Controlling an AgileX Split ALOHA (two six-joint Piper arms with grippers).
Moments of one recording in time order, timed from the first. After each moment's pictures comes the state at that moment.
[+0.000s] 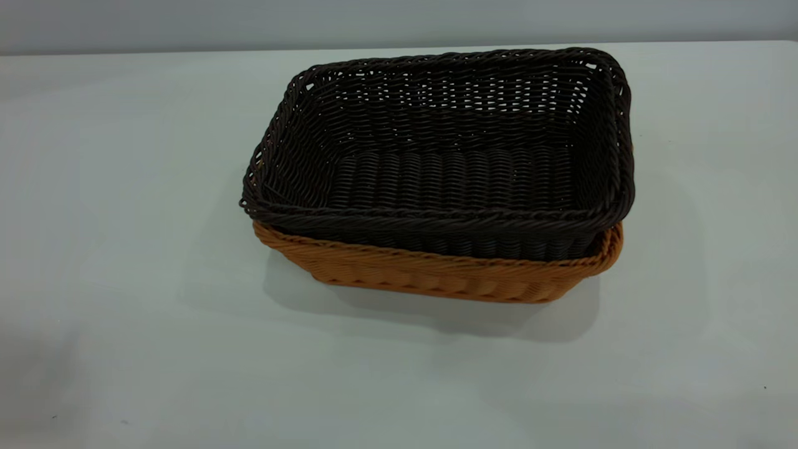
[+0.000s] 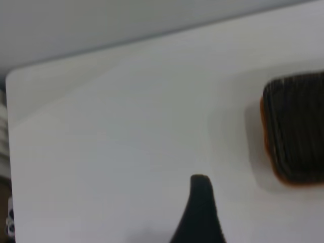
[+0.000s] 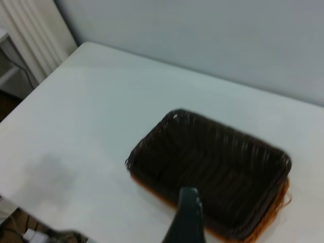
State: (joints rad) left arm -0.16 1.04 -1.47 -0.01 1.17 0.08; right arm 0.04 0.67 -1.23 0.58 1.27 -0.37
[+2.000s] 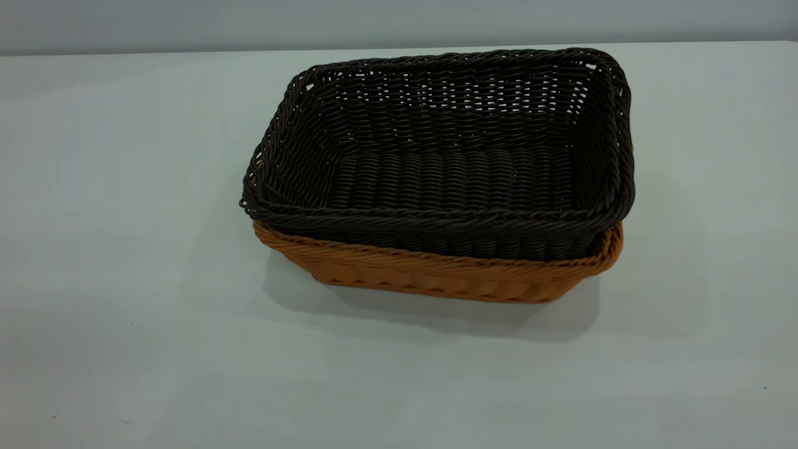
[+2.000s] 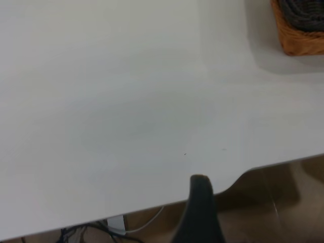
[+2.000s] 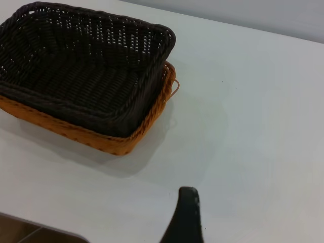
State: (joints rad) left arm -0.16 0.12 -0.49 -0.01 1.11 0.04; right arm 0.04 -0.02 -0.48 0.20 1.14 -0.29
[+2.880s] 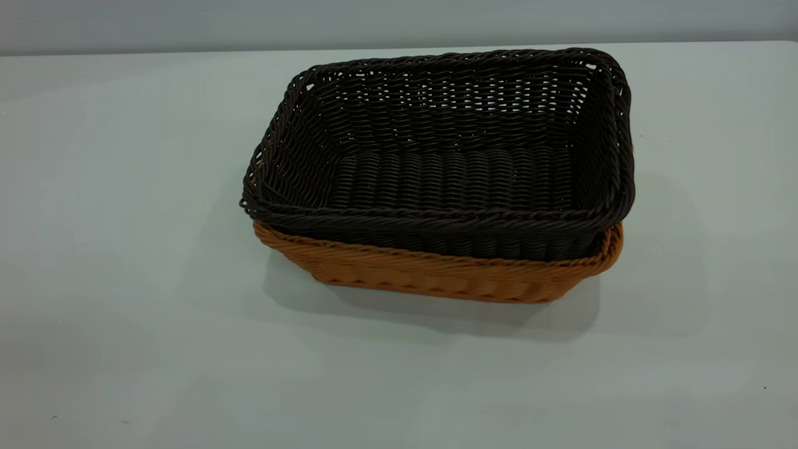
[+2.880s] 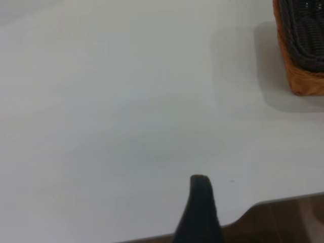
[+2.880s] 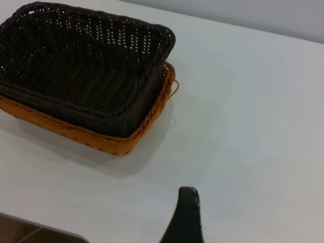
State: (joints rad) left arm -0.11 -0.02 -0.49 -0.01 1.11 0.04; right arm 0.04 -0.02 -0.48 0.20 1.13 -0.29
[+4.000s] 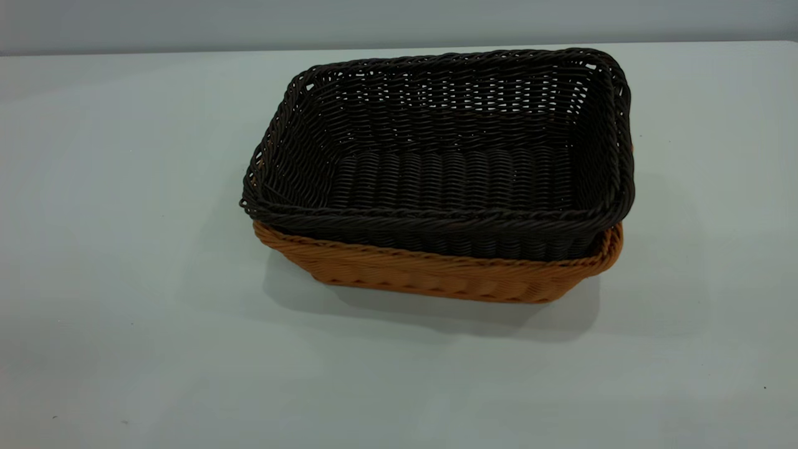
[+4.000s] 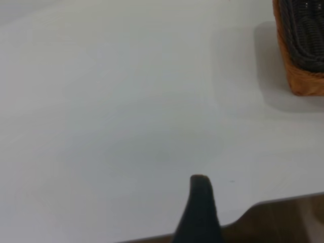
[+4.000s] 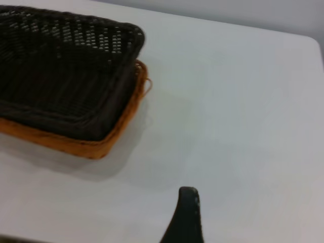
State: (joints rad) left arm -0.11 -0.02 -0.49 -0.01 1.11 0.04; right arm -0.03 -0.02 -0.48 0.16 1.13 -0.24
